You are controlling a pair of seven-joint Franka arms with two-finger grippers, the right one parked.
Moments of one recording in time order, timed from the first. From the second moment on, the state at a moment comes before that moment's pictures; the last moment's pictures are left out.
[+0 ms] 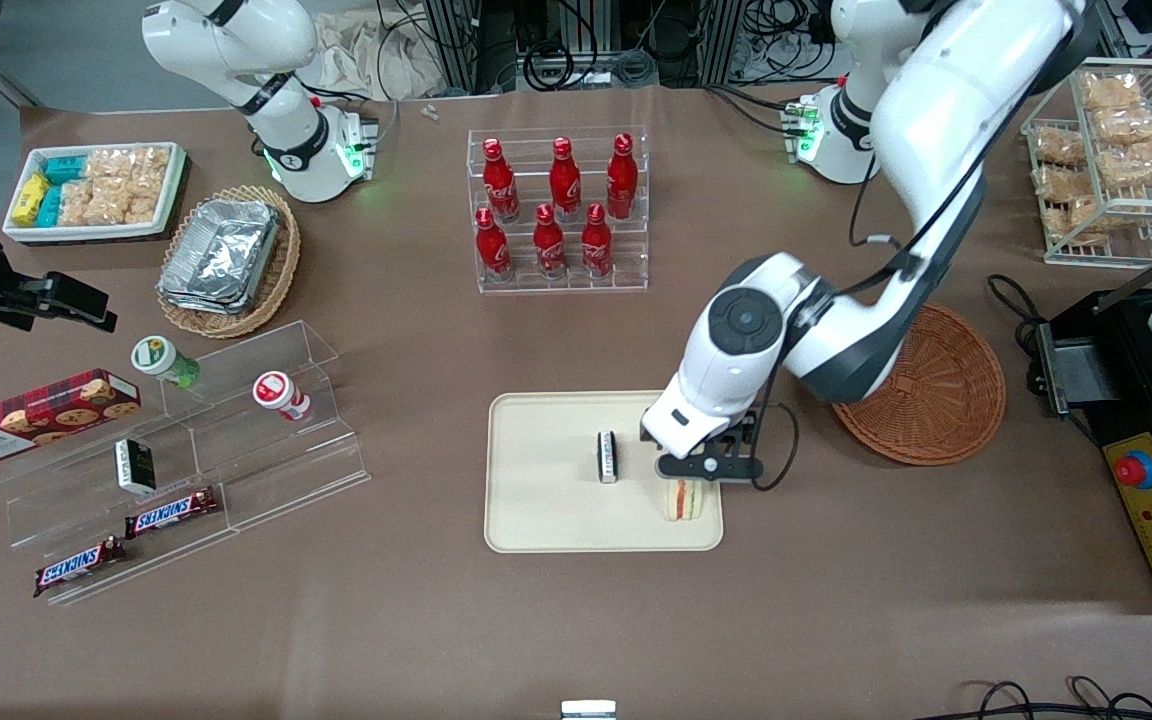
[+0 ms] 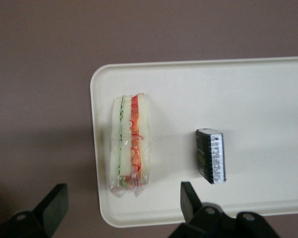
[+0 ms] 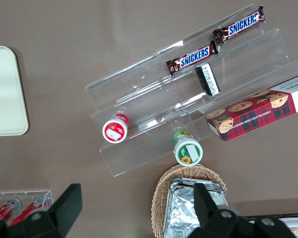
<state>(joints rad) -0.06 0.59 -0.60 -1.53 0.38 2.11 -0.70</state>
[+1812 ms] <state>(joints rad) -0.02 -0.14 -0.06 -1.76 0.00 1.64 -0.24</state>
